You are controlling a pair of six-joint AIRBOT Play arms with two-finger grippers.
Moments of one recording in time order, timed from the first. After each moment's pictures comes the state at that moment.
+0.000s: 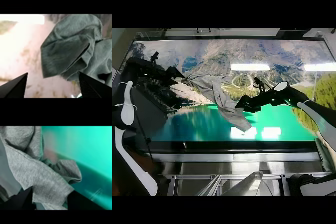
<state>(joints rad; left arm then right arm) 0.18 -2.19 2.03 -2.33 1.25 1.82 0.21 -1.71 1.13 -0.56 1.00 1.19</state>
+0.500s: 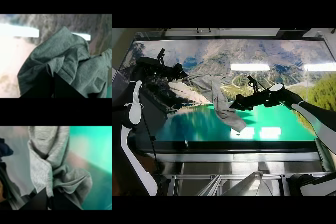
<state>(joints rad) 0.12 -2.22 2.05 -2.39 1.15 1.82 0.26 -1.72 1.13 -0.36 1.01 1.04</state>
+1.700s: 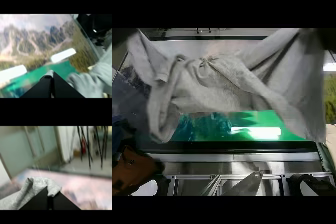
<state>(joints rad) 0.30 -1.26 1.66 -2.64 1.50 1.89 -0.09 -0.91 1.13 -0.37 0.74 0.73</state>
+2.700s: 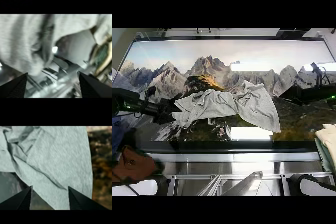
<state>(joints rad) 0.31 -1.50 0.94 -2.35 1.39 1.86 -0.31 -1.34 1.00 -0.77 1.20 1.07</state>
